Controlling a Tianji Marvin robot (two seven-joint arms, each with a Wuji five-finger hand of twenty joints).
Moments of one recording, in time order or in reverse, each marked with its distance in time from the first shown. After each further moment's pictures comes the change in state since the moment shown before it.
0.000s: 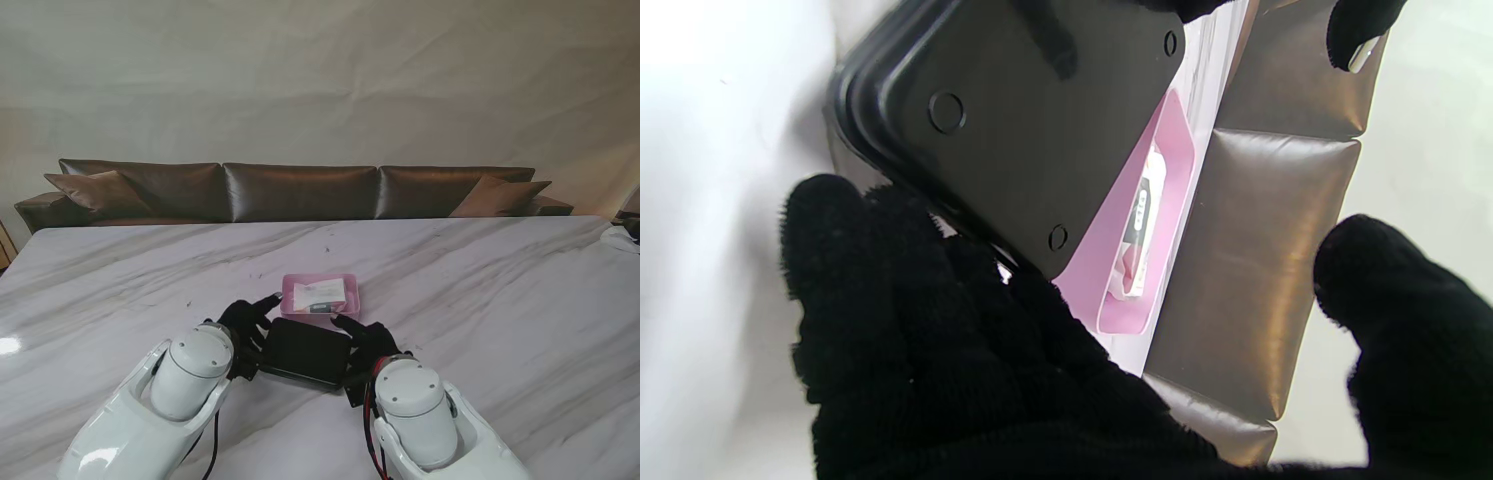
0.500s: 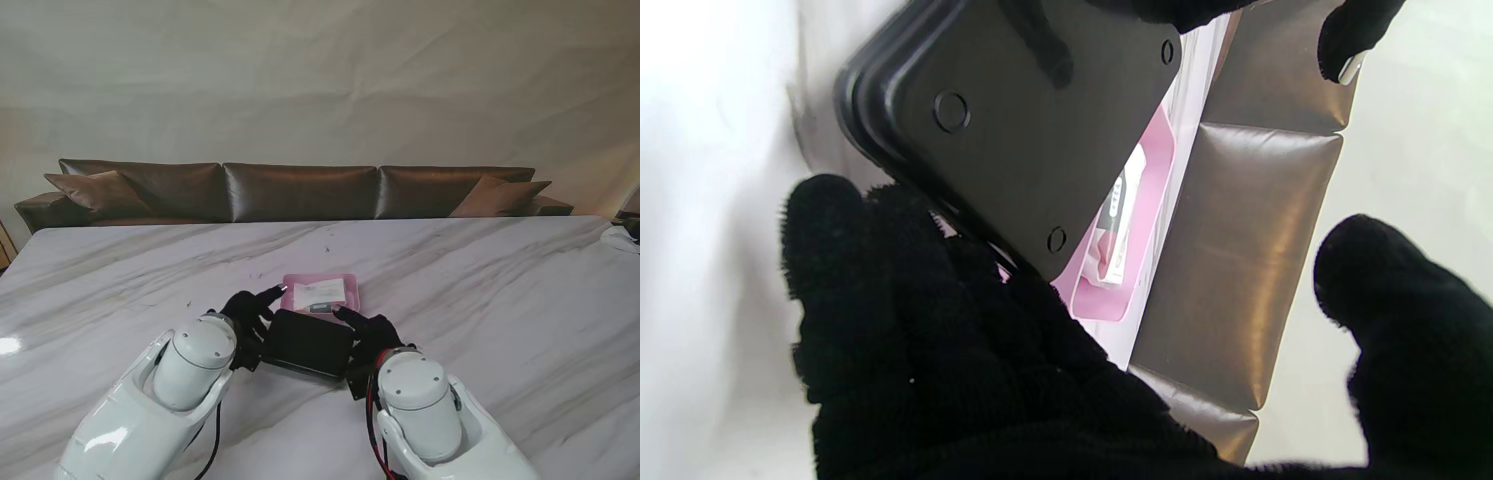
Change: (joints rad) left arm -0.041 0.000 0.018 0.009 0.004 0.002 -0.006; right arm 0.009 0.001 0.016 -0.027 -0.009 0.023 0.013; left_hand 0.000 0.000 0.000 0.000 0.000 0.001 0.001 0.000 0.000 0.004 0.000 0.000 -0.001 0.006 -0.003 -0.001 0.000 0.008 0.000 0.000; right_hand 0.000 0.000 0.000 0.000 -0.001 0.010 -0.008 -0.002 0.000 0.002 -0.002 -0.001 0.000 -0.005 0.000 0.000 0.000 0.000 0.000 0.000
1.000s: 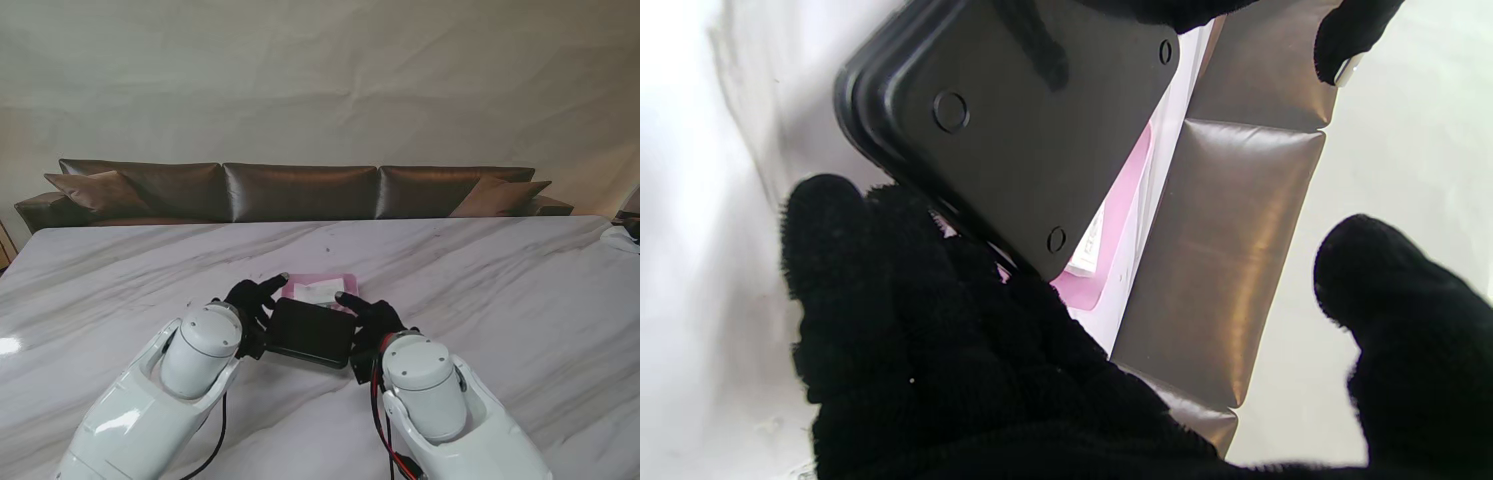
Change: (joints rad) left arm -0.051 -0.018 0.021 0.022 -0.002 0.017 0.033; right arm 0.060 0.010 0.014 0.021 -0.001 0.014 0.047; left_hand 0.000 0.000 0.000 0.000 0.000 0.004 0.000 0.000 0.000 0.001 -0.005 0.000 0.000 0.000 -0.007 -0.002 0.000 0.000 0.000 0.005; right_hand 0.000 0.000 0.000 0.000 0.000 0.001 -0.001 0.000 0.000 0.001 0.000 0.000 0.000 -0.001 0.000 0.000 0.000 0.000 0.000 0.000
